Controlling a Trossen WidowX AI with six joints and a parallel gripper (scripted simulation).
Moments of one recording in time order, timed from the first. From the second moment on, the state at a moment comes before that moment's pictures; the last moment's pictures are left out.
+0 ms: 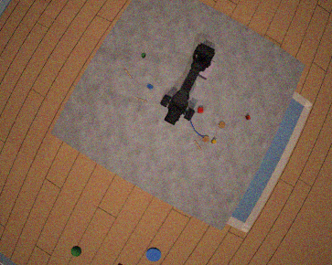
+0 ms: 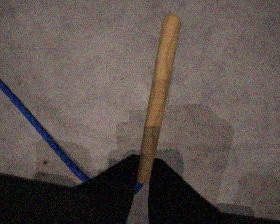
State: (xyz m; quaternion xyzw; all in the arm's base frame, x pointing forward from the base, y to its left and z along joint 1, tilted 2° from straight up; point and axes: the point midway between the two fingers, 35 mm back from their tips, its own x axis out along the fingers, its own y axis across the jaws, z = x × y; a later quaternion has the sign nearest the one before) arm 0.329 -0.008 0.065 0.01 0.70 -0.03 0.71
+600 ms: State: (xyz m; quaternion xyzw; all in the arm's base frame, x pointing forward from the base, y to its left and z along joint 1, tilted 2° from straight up) arm 0.338 0.005 0.065 -0.22 0.67 0.21 0.68
